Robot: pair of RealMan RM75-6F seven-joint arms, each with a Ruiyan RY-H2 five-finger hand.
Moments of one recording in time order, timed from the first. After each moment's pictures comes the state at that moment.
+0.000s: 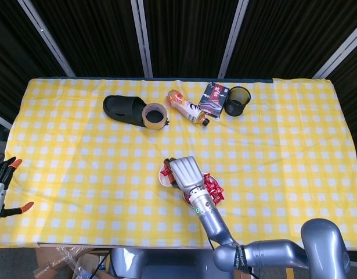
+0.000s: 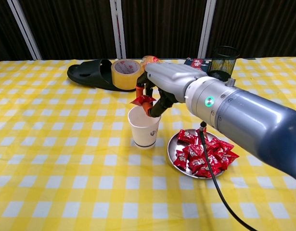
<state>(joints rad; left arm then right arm) -0.10 -1.05 -0.04 -1.67 1.42 1.39 -0.10 0.89 -1.81 0.29 -1.68 -0.81 1.20 -0.76</state>
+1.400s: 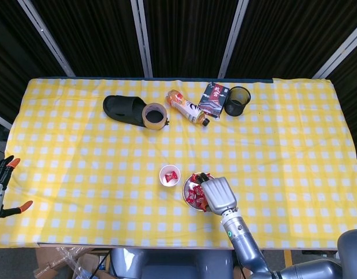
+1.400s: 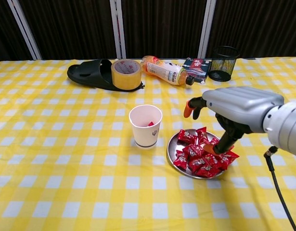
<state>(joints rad) -0.09 -1.07 -0.04 -1.66 1.46 1.45 -0.08 0.72 -1.59 0.05 -2.00 -0.82 1.36 -0.87</state>
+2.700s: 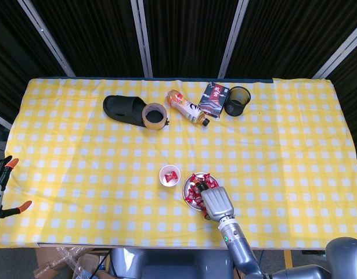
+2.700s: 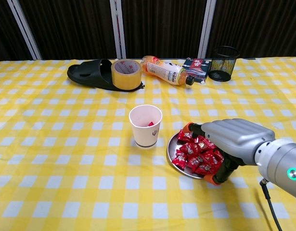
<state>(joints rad) -0.08 -1.08 -0.05 -1.65 1.46 1.46 -0.07 0.66 -1.71 0.04 -1.86 -0.81 1.31 -0.86</state>
